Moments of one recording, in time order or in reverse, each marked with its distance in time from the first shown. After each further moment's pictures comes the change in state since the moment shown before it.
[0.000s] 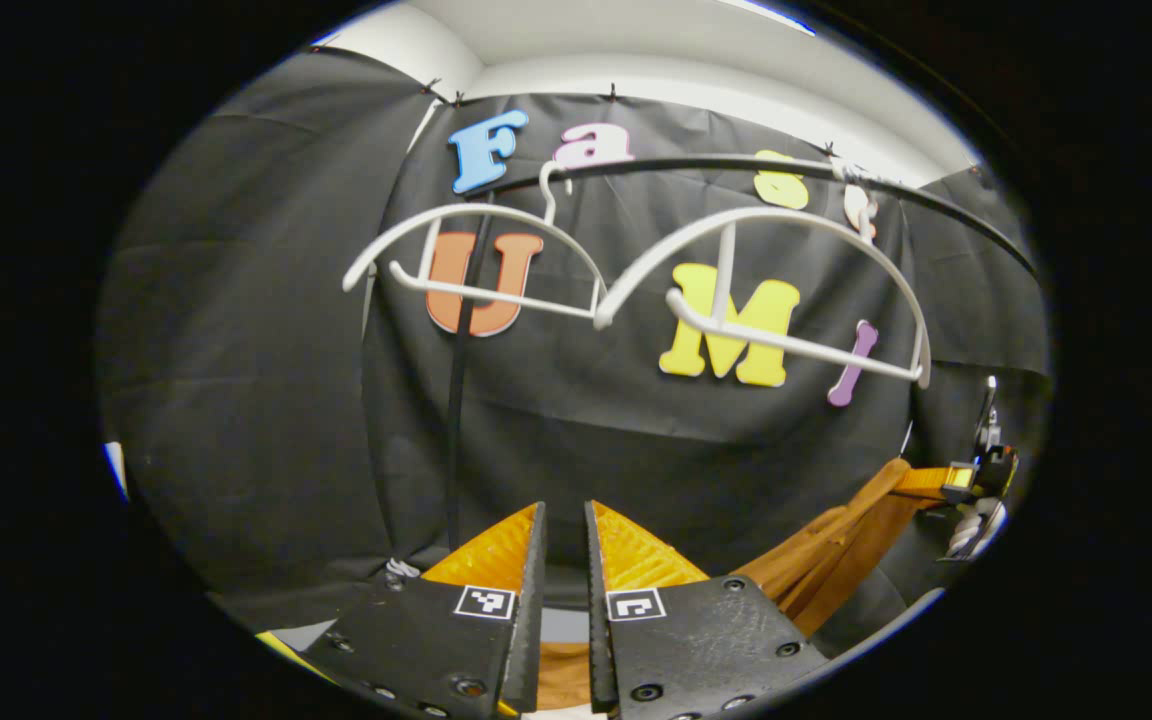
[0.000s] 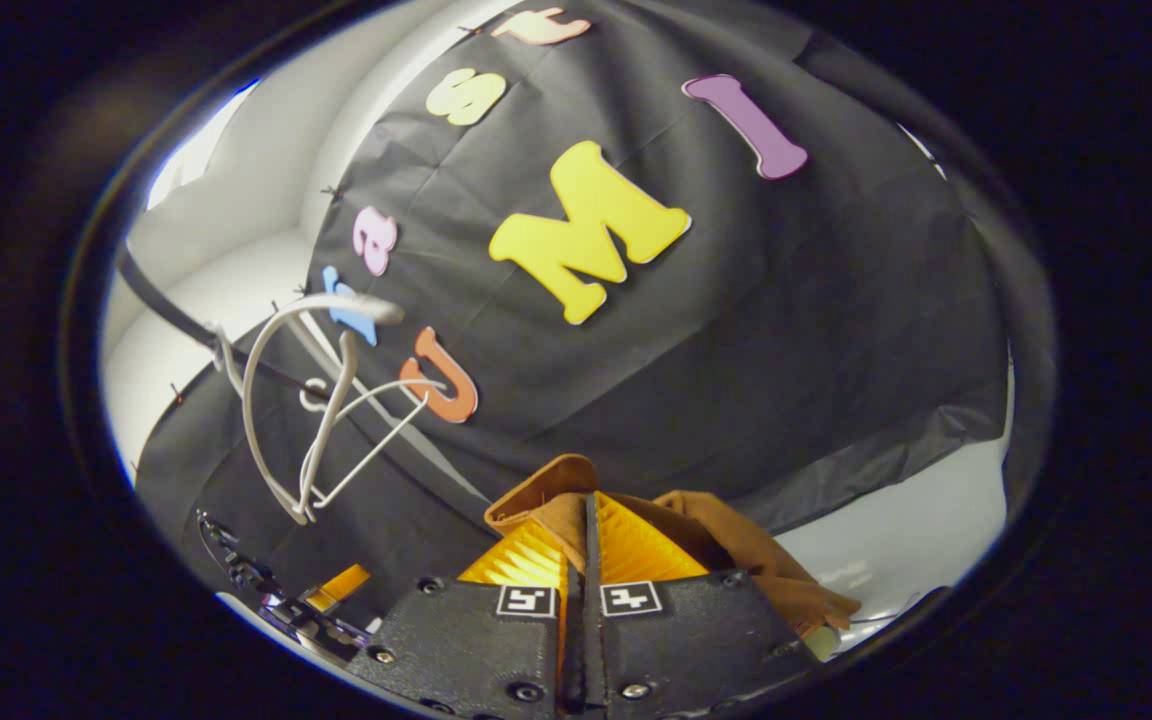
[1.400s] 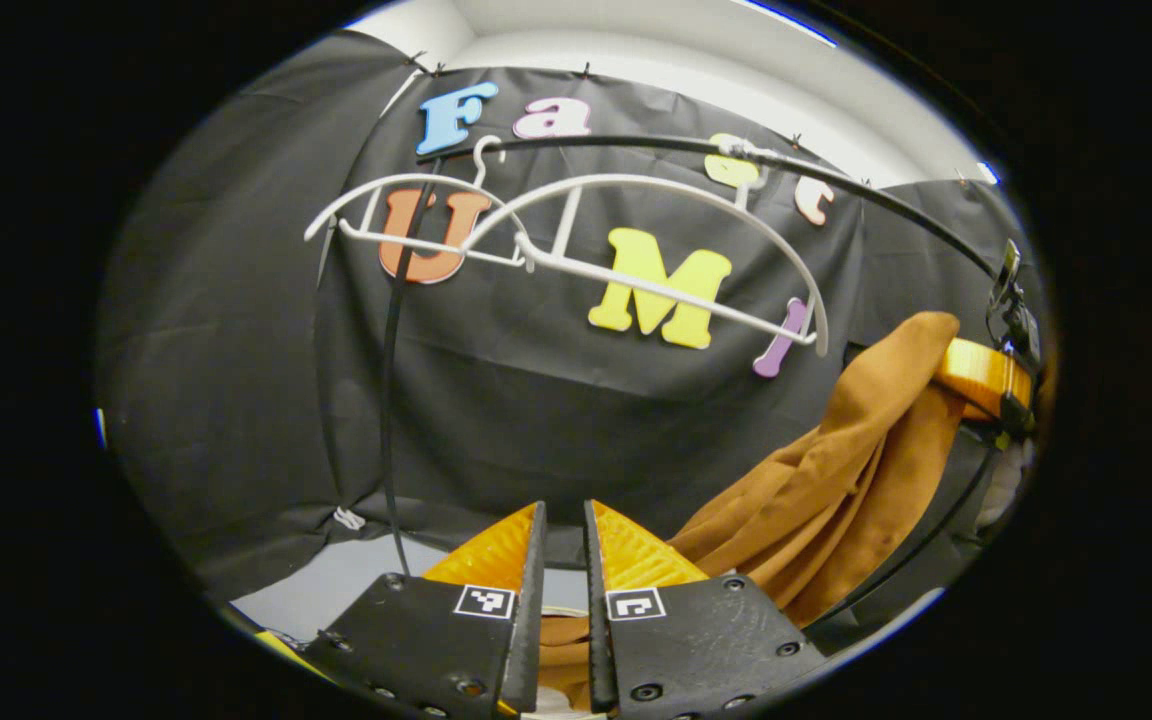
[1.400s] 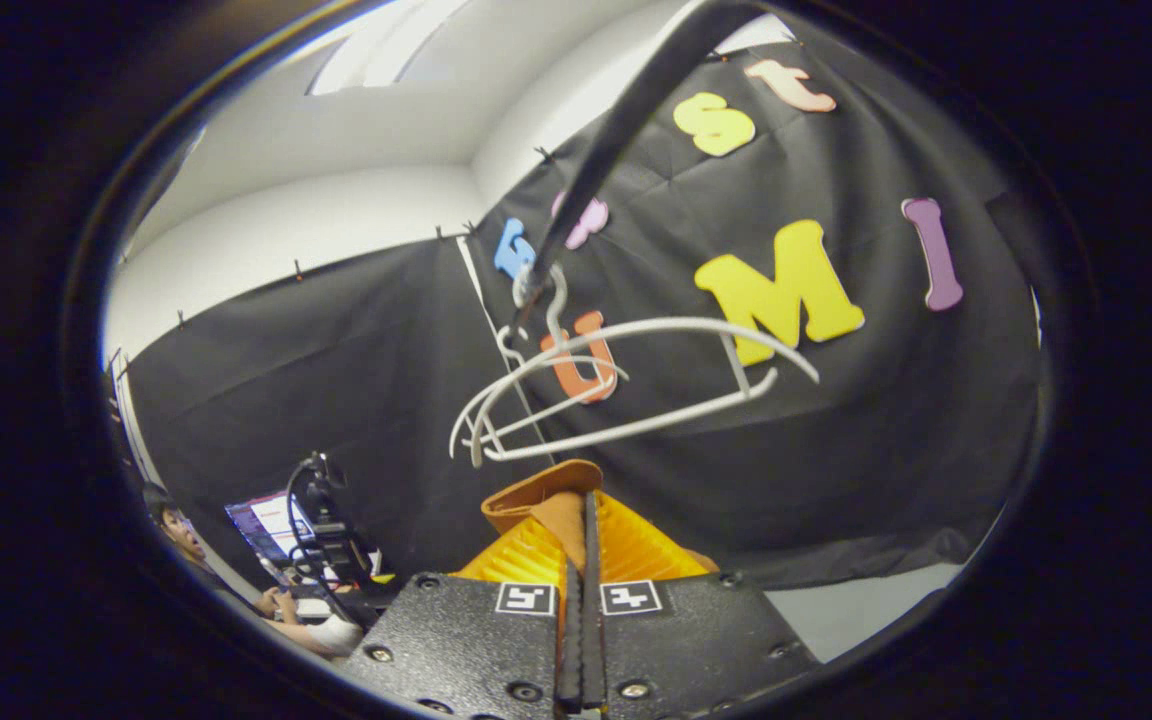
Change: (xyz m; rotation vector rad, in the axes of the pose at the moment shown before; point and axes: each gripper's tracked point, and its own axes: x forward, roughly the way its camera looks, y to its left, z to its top) left arm -0.069 -0.078 -0.040 -0.054 0.122 -0.120; right arm -0.095 0.166 -0.057 -0.304 0.036 0.132
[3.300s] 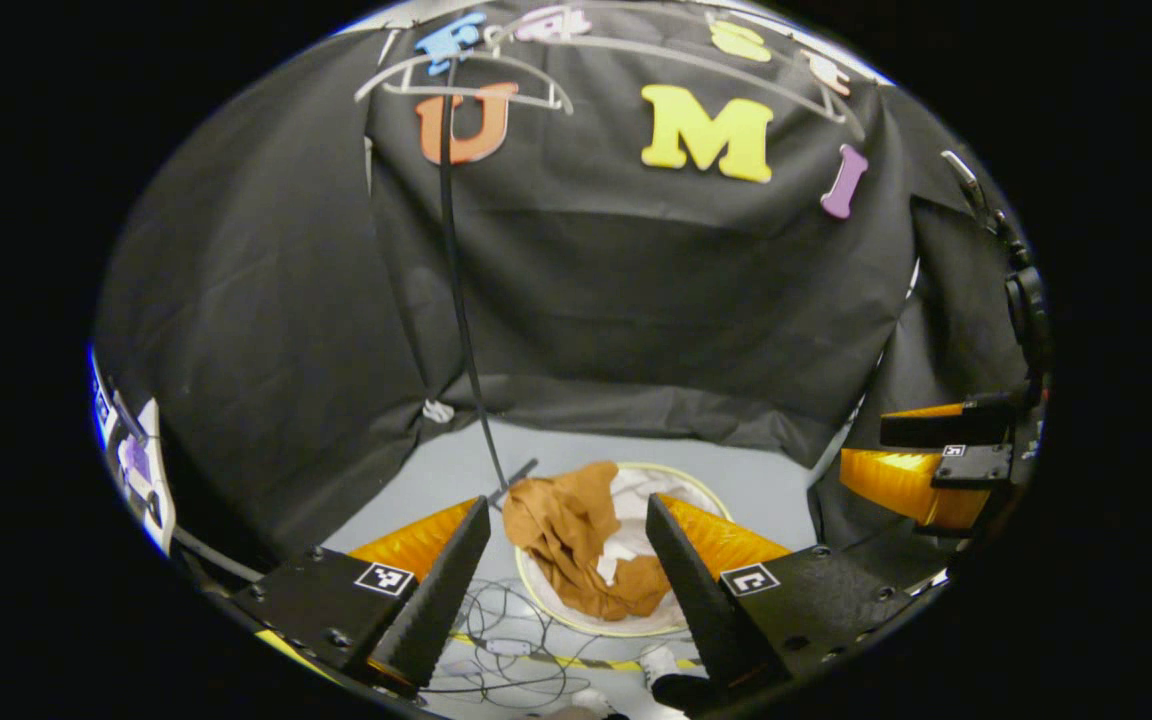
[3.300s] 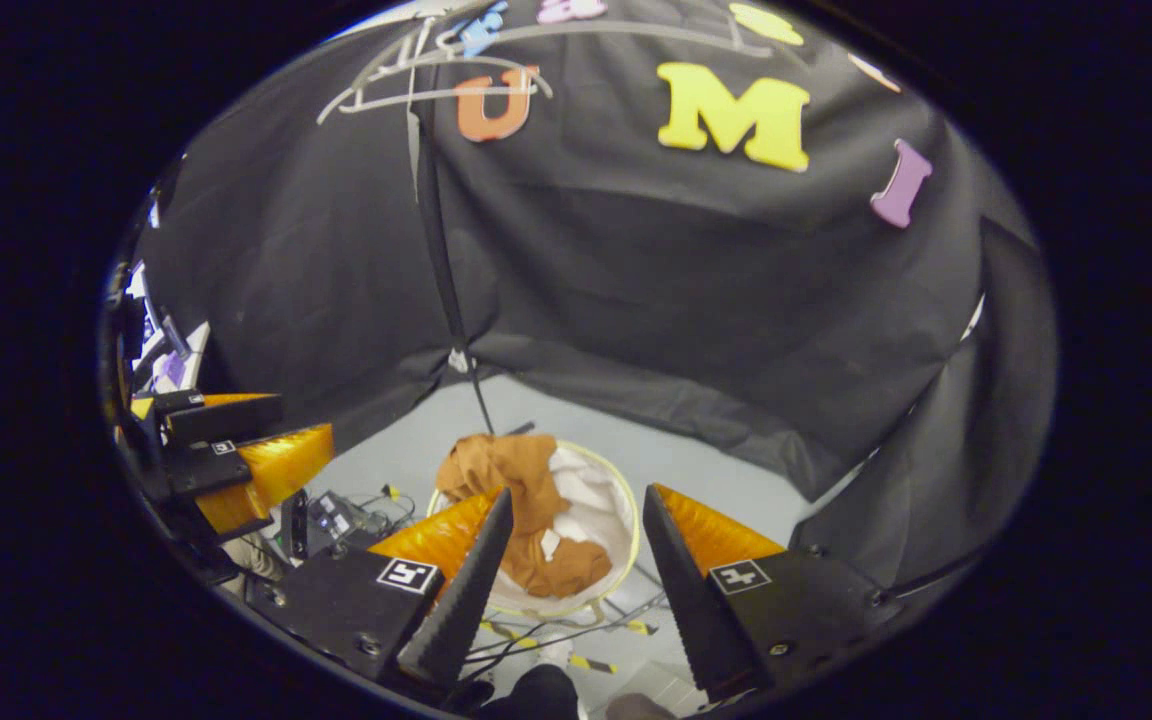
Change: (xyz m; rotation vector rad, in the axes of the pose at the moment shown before) left arm -0.074 0.020 -0.111 0.116 0.259 0.241; right arm -0.009 -0.075 -0.174 -0.306 0.470 -0.482
